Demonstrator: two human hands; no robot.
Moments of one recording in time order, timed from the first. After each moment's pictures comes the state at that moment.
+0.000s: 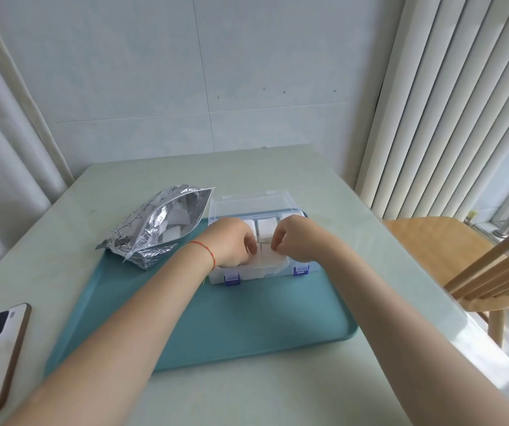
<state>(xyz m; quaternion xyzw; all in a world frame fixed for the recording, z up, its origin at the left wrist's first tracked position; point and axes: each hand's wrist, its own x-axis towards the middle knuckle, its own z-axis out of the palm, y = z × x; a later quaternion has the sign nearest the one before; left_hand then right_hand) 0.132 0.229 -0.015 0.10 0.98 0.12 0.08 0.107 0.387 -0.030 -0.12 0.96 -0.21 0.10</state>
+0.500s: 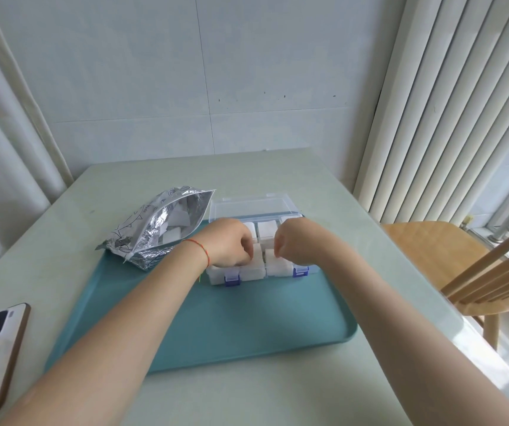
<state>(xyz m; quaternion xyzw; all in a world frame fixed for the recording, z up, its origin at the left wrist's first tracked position) 0.132 0.221 -0.009 0.12 0.98 0.13 0.09 0.101 0.386 -0.030 -0.15 0.98 -0.10 0.11</state>
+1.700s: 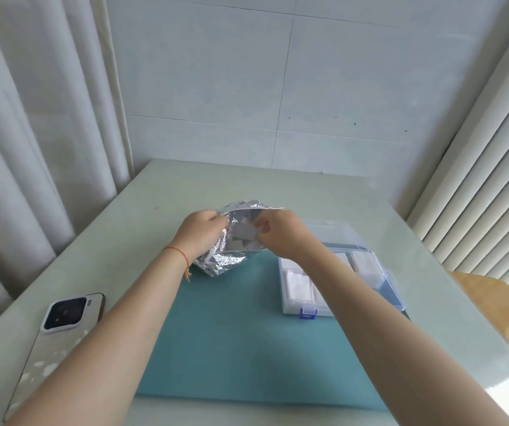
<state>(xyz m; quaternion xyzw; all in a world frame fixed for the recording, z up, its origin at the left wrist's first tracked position) 0.113 0.056 -0.025 -0.13 0.87 0.45 -0.11 0.059 0.224 -0.017 -0.25 0.94 -0.21 -0.01</state>
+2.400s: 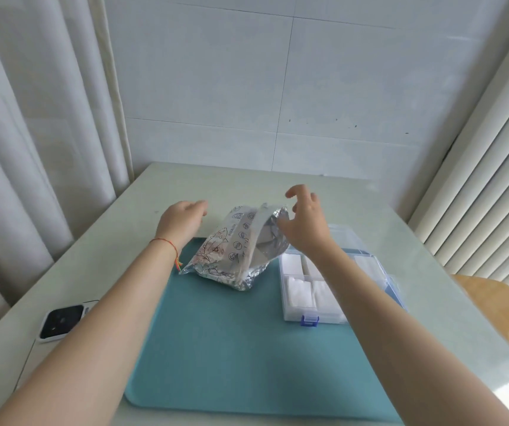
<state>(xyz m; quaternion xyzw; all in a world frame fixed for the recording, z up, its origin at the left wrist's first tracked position) 0.089 0.020 -0.031 -0.21 0.79 0.55 -0.15 0.038 0.245 -0.016 -0.16 0.91 -0.36 -0.14</state>
